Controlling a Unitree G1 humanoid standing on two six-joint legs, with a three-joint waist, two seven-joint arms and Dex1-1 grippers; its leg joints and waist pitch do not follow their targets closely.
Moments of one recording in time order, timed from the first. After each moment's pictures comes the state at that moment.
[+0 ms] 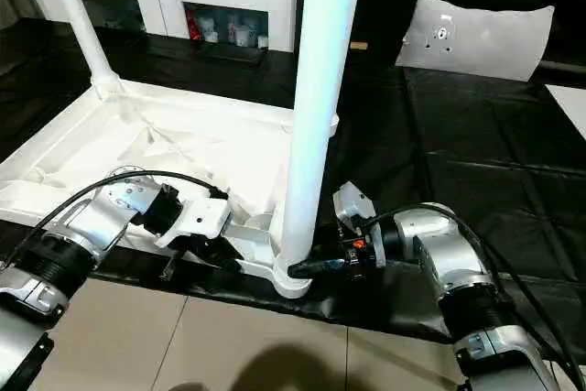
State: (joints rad) left arm -0.70 0.44 -0.46 0.64 0.10 -0.18 -1.51; right arm -0.48 -0.44 0.21 0.49 0.24 0.11 1.54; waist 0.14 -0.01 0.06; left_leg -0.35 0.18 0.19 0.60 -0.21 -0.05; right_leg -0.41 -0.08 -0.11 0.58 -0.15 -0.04
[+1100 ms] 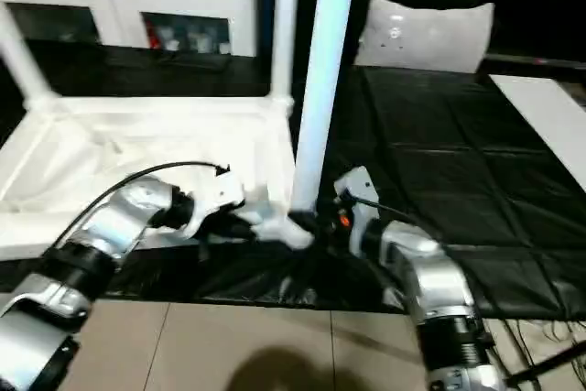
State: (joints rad) left arm -0.69 0.29 -0.33 0.63 0.15 0.22 -1.11; right arm -0.34 -0.21 0.03 0.29 0.17 0.34 0.79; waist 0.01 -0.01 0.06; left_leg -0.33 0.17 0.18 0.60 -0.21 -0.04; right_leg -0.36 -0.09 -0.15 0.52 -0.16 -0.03
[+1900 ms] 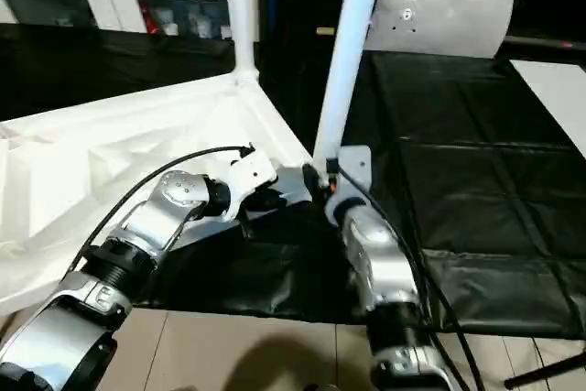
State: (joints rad) left arm -0.72 0.16 -0.31 0.65 0.17 0.18 -0.87; right arm -0.37 -0.04 -0.08 0.35 0.09 0.21 0.28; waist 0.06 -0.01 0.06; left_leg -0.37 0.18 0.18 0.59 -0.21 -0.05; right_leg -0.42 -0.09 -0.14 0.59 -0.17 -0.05
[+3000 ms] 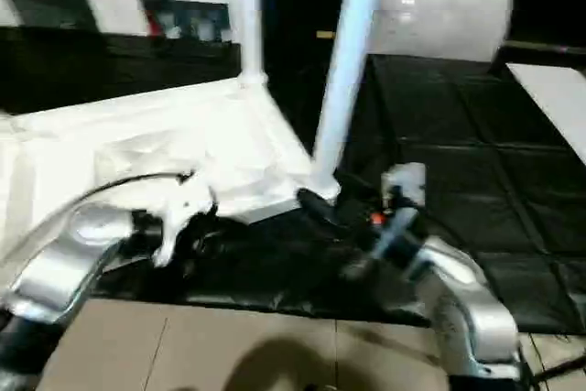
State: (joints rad) left arm -0.31 0.48 -0.23 -0.12 -0.09 0.57 -1.09; right arm -0.14 -0.25 -0.05 -0.16 0.50 0.43 0.71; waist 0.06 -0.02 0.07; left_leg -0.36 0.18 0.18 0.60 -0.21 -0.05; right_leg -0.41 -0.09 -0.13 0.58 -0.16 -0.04
